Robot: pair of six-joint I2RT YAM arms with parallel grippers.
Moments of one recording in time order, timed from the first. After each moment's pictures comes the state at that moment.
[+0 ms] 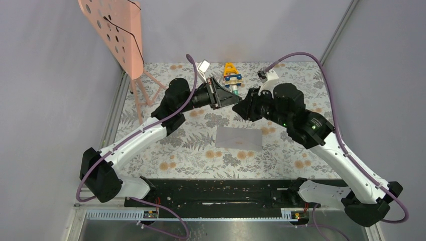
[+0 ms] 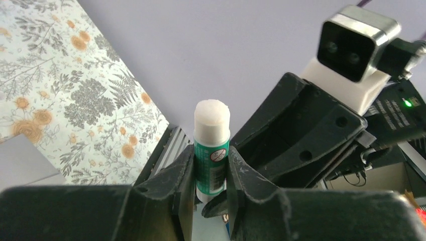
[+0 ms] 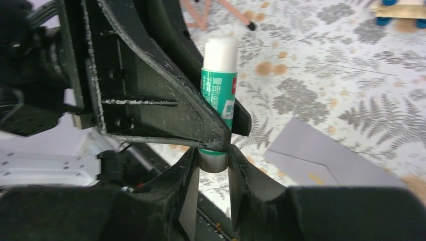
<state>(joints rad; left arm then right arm) -0.68 1.35 1.15 0.29 0.58 -1.07 0.71 1.07 1.31 -0.56 -0.11 0.49</state>
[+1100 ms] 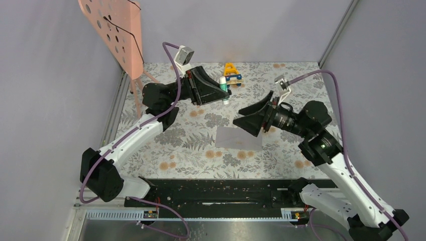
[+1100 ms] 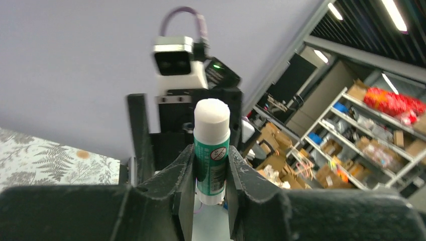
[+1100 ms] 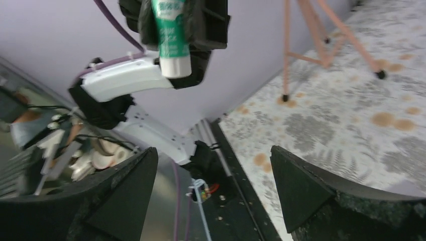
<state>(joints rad) -0.58 1.36 1.15 0.92 0.89 -1.28 0.60 0.82 1.02 -0.15 -0.51 0.62</state>
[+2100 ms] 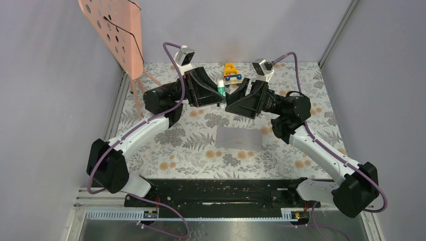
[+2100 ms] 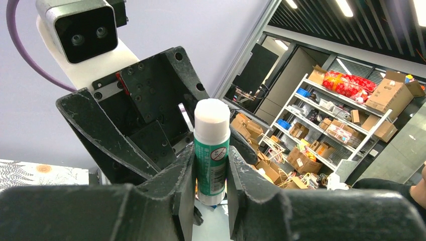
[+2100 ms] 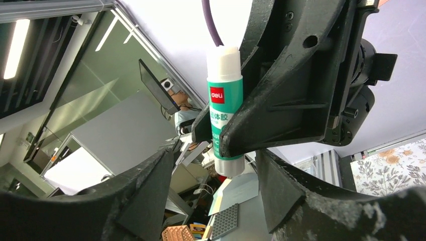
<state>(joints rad) -0.58 1.45 1.17 1.34 0.98 -1.55 0.58 1.20 0.97 0.99 -0.86 1.41</state>
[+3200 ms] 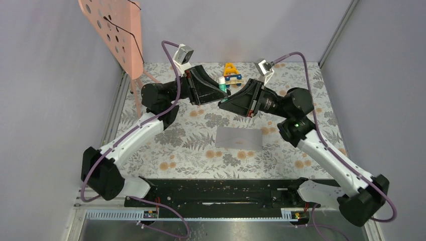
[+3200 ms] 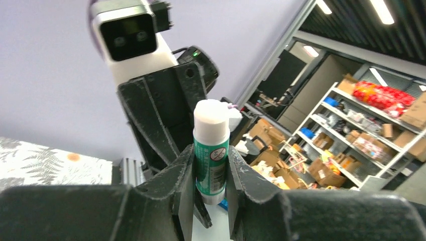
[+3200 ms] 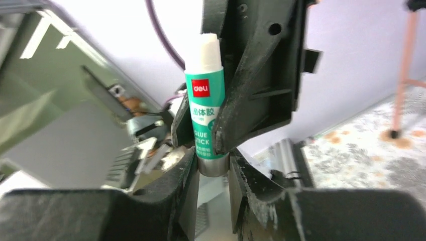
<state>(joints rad) -0.57 1.40 1.17 1.14 0.96 -1.42 0.61 1.16 1.03 0.65 -0.80 1.18</state>
